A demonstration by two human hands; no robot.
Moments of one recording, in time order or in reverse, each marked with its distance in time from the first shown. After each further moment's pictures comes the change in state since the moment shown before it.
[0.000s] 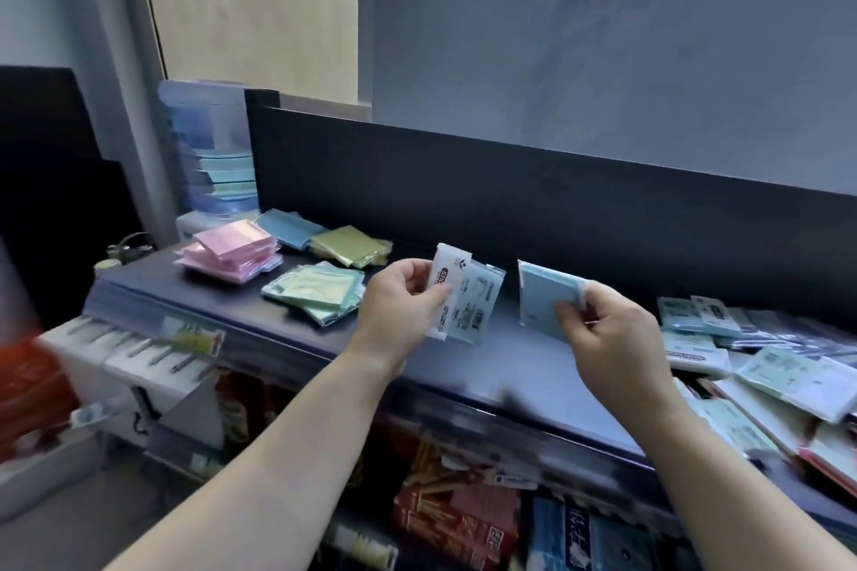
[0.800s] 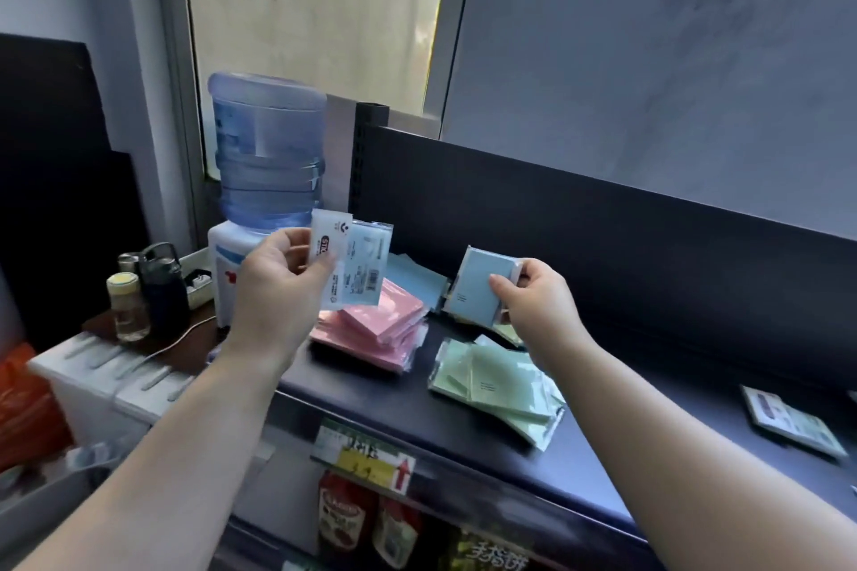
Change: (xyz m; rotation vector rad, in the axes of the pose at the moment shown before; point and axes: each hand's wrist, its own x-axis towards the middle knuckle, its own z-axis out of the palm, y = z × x) left_hand 0.157 -0.027 -0.301 -0.037 0.315 0.143; right_hand 0.129 -0.144 0.279 0.393 -0.173 0.418
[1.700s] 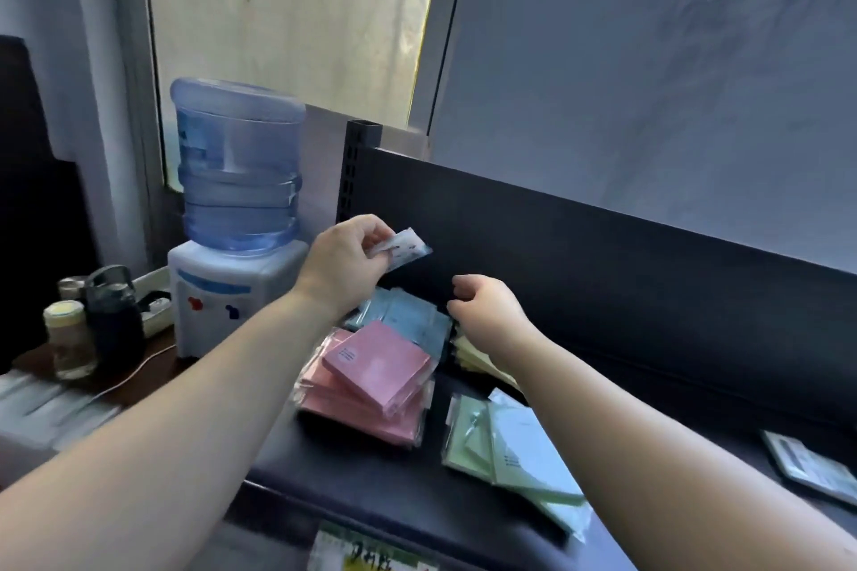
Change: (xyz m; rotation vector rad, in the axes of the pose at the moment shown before) left_hand 0.106 -0.028 0.055 0.527 -0.306 0.305; right_hand 0.057 -0.015 0.064 -0.362 -0.157 0.002
